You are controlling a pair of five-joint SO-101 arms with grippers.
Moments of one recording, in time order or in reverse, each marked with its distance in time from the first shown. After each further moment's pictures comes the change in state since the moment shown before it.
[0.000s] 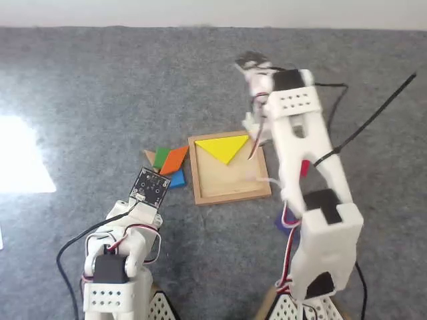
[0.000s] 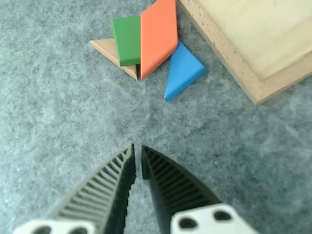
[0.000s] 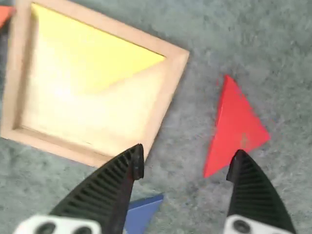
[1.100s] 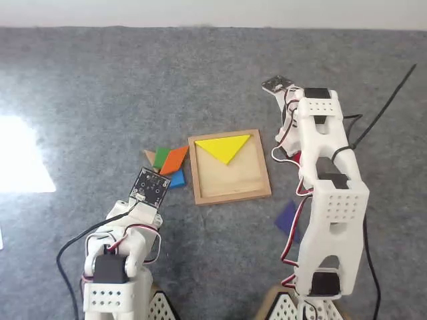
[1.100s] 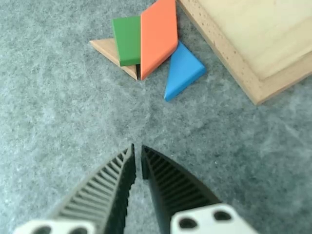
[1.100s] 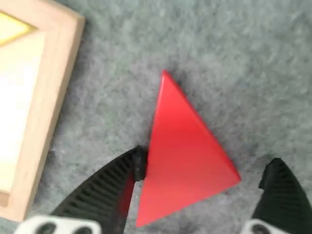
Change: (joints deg) left arm 0.0 0.0 0.0 0.0 0.0; right arm 13.5 20.6 1.3 -14.3 17.3
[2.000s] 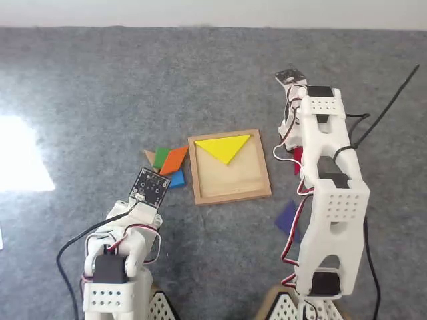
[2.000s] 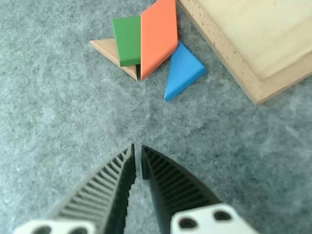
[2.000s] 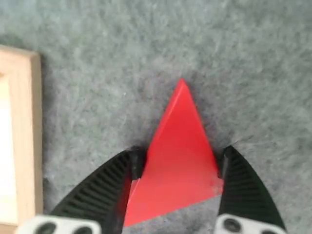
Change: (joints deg) left arm 0.0 0.0 0.0 0.0 0.0; right arm 0.6 0.1 -1.6 -0.5 -12.5
